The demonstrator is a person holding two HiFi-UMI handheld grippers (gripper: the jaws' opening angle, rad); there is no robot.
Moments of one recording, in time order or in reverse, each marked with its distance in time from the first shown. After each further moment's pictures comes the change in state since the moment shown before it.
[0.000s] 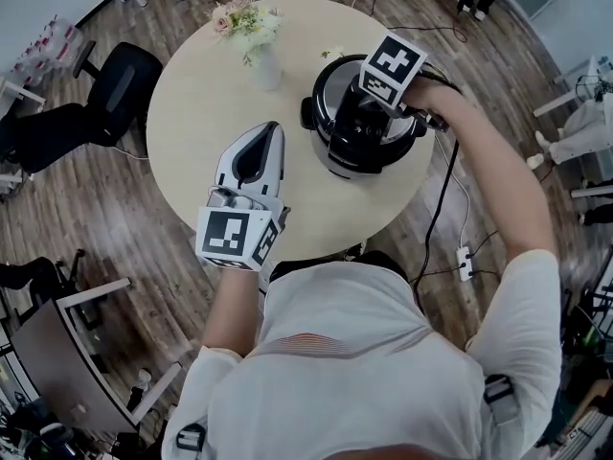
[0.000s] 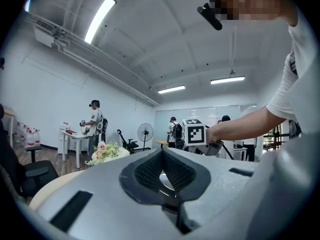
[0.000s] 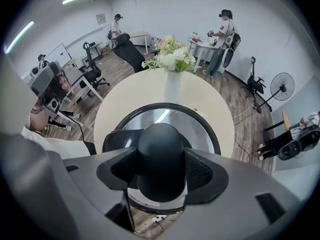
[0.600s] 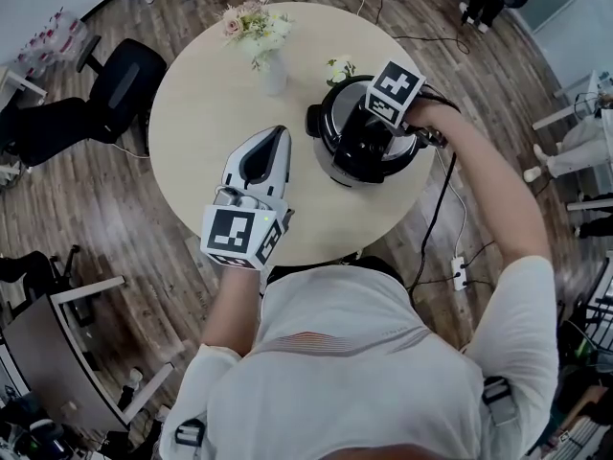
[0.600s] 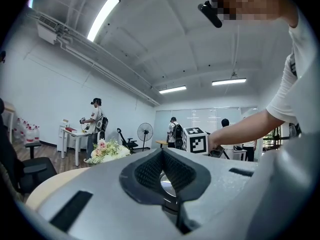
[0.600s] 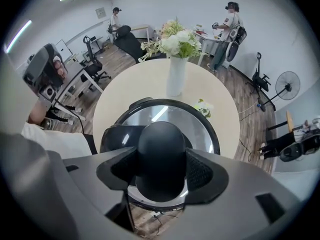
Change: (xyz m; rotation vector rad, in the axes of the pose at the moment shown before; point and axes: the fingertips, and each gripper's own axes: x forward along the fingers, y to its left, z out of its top) left arm 0.006 0.010 -0.005 -0.029 0.000 -0.002; right arm 0.035 0.001 -0.017 -0.013 0.071 0.035
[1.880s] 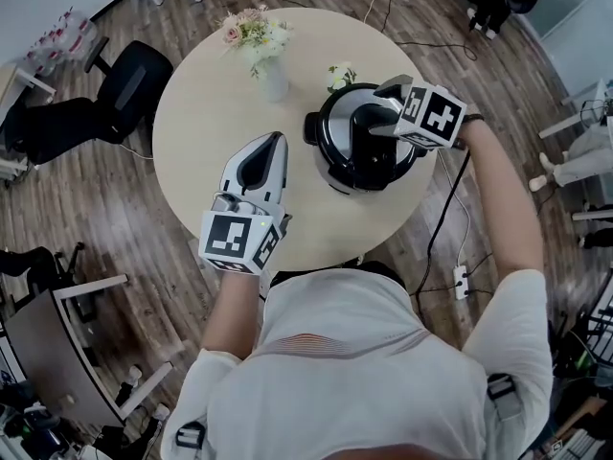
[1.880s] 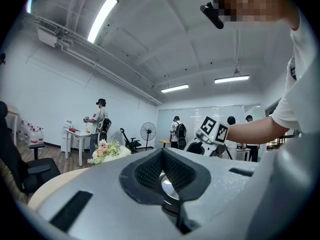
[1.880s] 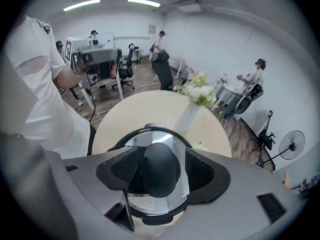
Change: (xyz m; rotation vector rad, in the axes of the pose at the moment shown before) left arm 0.008 -0.006 0.003 0.007 0.011 0.039; right arm -0.059 0.017 0.014 -0.438 -0.332 -0.023
